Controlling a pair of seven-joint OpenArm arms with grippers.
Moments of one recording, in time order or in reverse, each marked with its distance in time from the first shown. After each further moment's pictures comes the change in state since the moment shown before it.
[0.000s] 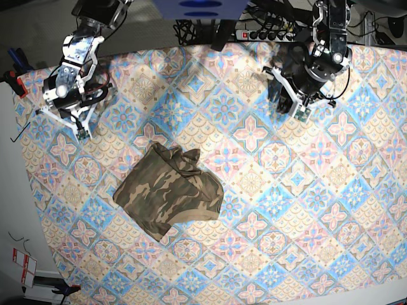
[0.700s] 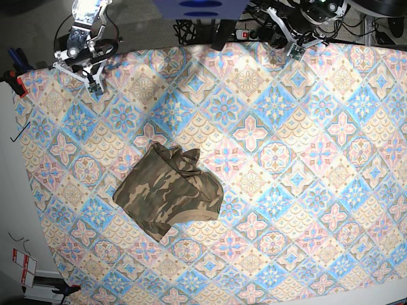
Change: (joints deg) left arm 20.4 -0.1 0.1 0.1 0.0 0.2 -5.3; right arm -14.5 -2.9 0.3 0.0 0.0 0.0 4.6
